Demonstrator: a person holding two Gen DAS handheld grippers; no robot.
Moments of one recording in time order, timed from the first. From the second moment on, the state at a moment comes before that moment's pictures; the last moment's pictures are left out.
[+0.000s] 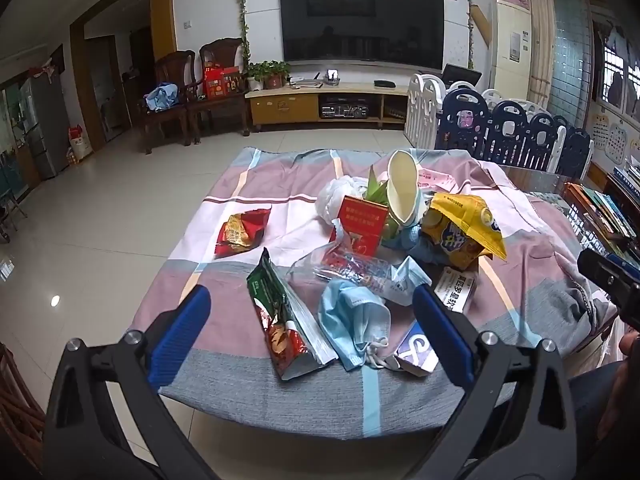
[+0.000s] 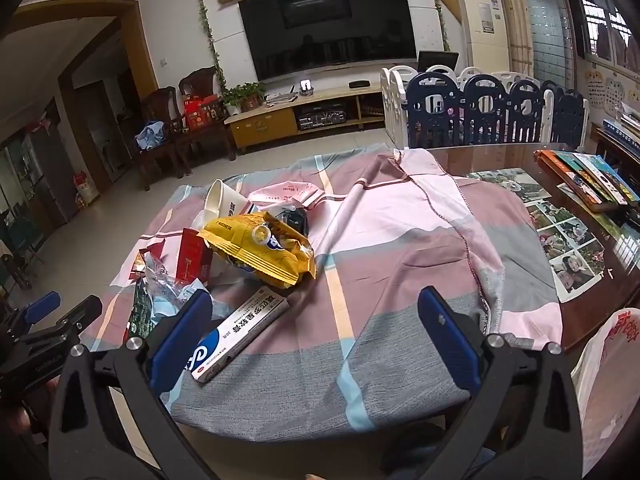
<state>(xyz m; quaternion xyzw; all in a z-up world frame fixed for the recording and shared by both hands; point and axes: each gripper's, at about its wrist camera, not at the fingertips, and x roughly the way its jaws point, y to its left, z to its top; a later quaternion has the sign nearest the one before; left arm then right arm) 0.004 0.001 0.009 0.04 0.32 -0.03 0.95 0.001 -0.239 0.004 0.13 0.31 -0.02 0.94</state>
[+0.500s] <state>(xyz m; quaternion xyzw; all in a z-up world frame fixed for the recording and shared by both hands) 0.005 -0.001 0.007 0.05 0.33 -0.03 0.94 0.004 -0.240 0.006 0.13 0.31 -0.02 0.94</state>
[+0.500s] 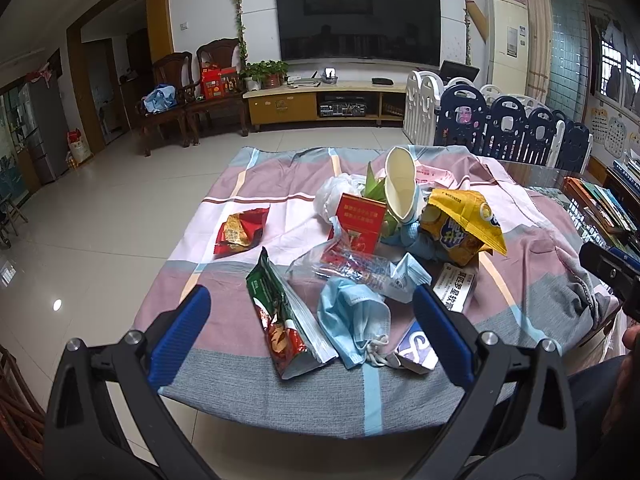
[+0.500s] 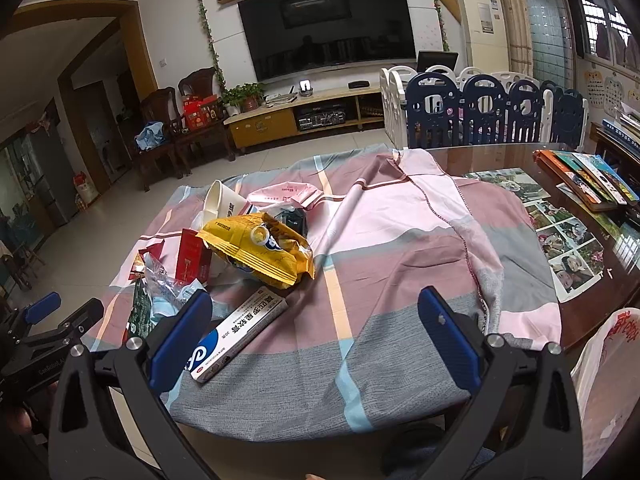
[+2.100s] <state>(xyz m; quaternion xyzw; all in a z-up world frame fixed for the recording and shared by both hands) 0.007 -0.007 0.002 0.06 0.34 -0.06 0.94 0.003 -0.232 0.003 0.12 0.29 -0.01 0.95</state>
